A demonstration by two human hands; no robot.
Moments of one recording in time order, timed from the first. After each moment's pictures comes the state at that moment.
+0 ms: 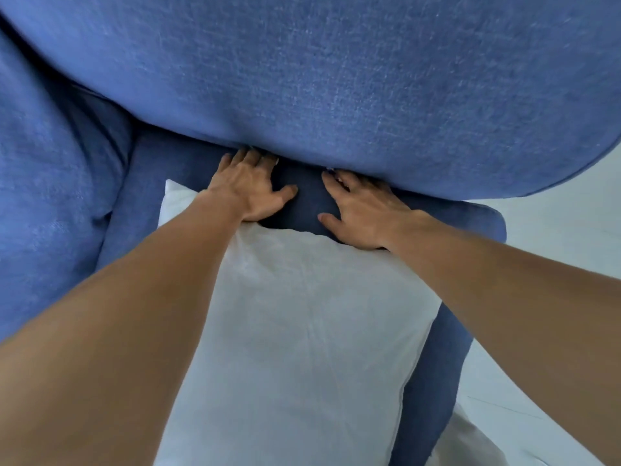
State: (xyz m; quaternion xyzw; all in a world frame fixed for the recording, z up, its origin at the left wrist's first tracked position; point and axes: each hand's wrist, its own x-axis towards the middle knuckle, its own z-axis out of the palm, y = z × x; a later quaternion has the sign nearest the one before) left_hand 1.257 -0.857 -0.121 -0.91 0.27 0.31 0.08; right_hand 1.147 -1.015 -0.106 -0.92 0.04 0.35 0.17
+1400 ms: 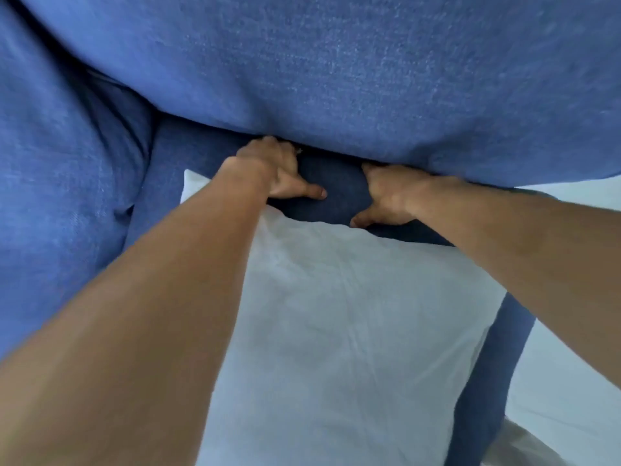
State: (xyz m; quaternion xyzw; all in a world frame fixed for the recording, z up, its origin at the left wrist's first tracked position) left_hand 1.276 -0.875 -0.165 -0.86 0.28 0.41 0.12; right_hand 1.165 -1.019 -0.159 -0.87 0.12 0.44 0.17
